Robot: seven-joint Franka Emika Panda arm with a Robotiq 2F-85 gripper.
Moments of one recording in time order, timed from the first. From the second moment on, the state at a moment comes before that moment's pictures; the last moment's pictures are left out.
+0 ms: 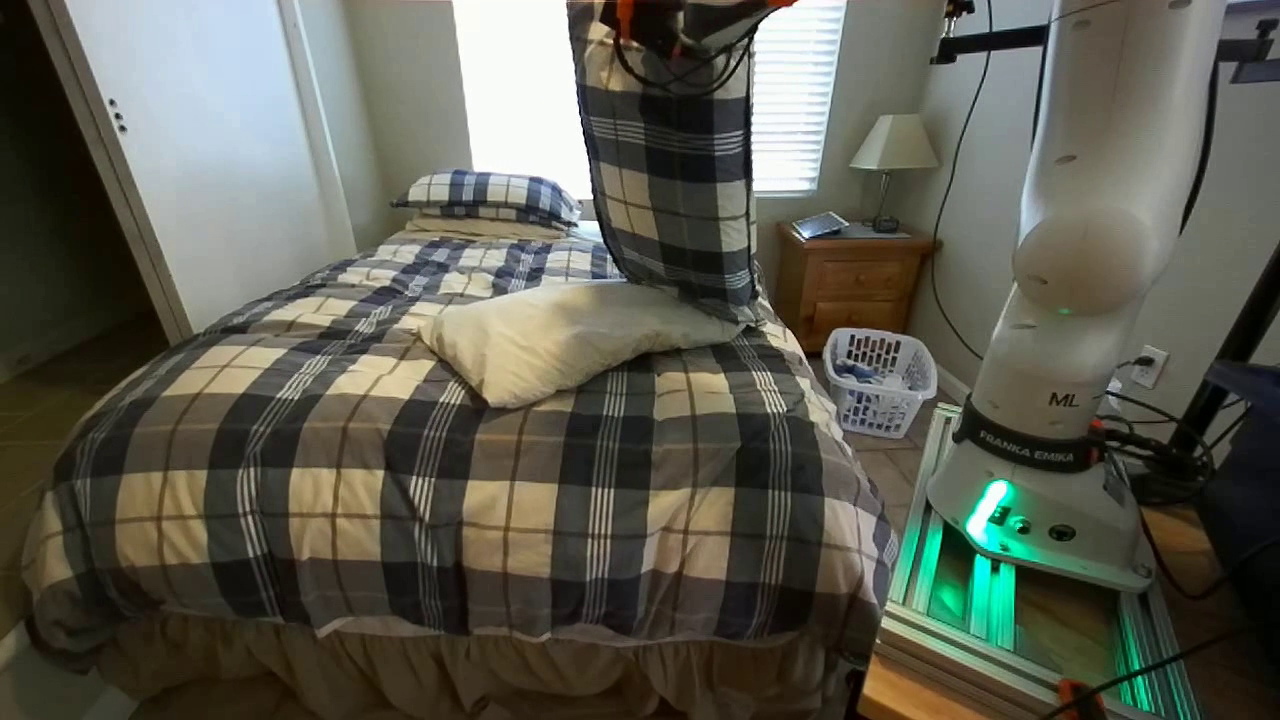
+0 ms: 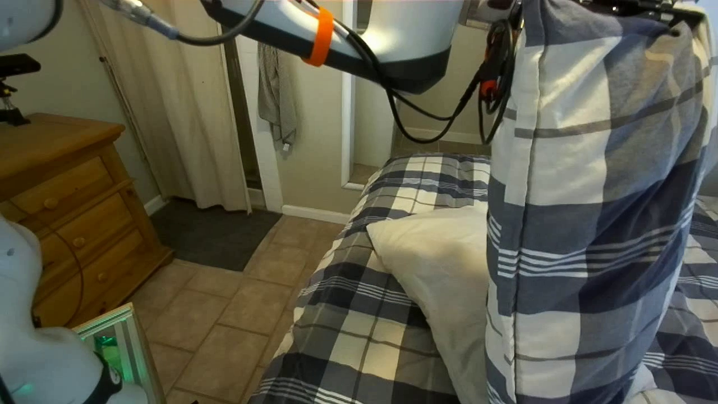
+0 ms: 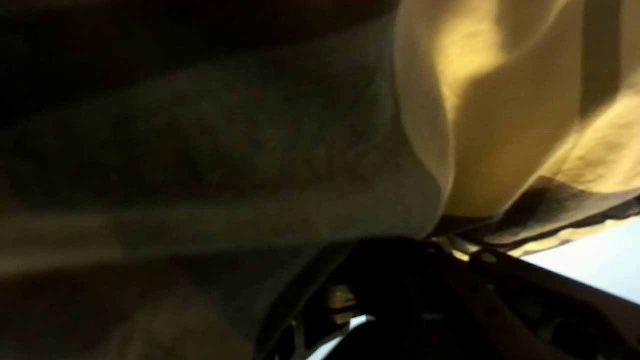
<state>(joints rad) -0.16 0.18 -0.18 -1.53 -1.56 2.40 2.14</state>
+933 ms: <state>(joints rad) -0.08 0.34 -0.15 -1.41 -1.57 2.40 2.34</state>
